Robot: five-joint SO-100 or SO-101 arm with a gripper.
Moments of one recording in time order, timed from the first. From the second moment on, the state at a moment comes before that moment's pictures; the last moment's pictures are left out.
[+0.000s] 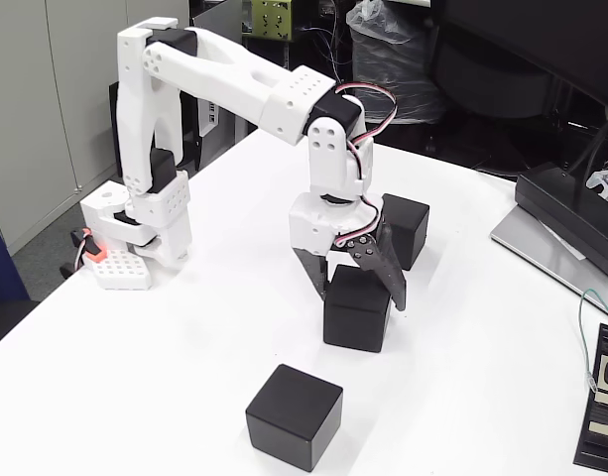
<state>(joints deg) -3.7 90.5 108.5 64.3 -11.3</state>
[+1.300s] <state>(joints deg) -12.9 97.0 82.6 88.7 -11.3</state>
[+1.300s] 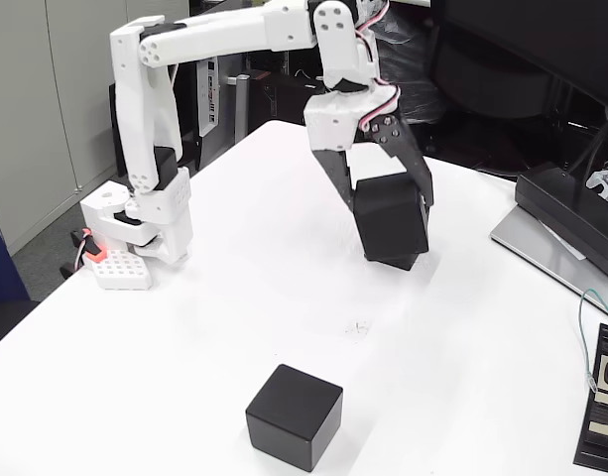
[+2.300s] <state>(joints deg) -33.0 87.9 76.2 90.3 -1.7</state>
